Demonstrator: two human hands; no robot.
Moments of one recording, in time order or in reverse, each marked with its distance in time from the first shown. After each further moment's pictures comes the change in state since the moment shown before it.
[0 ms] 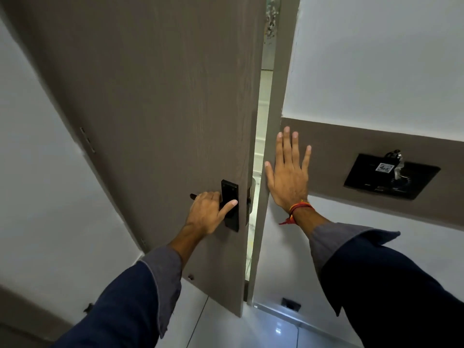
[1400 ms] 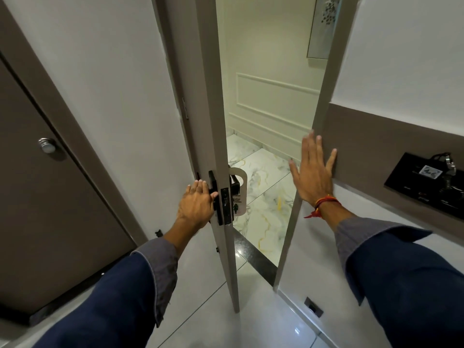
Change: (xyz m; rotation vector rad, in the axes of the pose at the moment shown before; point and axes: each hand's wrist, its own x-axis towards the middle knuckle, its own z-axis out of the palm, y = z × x) left_hand -0.173 0.028 -0.057 0.327 -0.119 -0.585; right_hand -0.033 0.011 -0.032 0.317 -0.343 -0.301
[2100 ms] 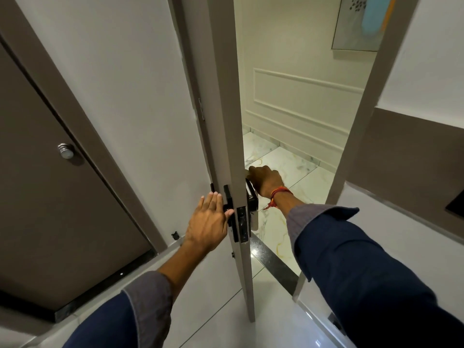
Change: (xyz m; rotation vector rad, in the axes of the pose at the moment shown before) left_hand -0.003 -0.022 0.001 -0.001 -0.025 0.054; right_hand 0.071 -0.154 0.077 0.143 -0.464 -0.280
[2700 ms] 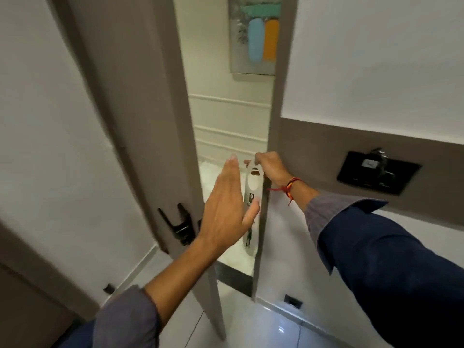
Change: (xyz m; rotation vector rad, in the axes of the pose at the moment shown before) left_hand 0.001 0.115 -0.108 -0.673 0.428 0.579; right_hand -0.101 0.079 -0.103 1.096 0.414 0.466
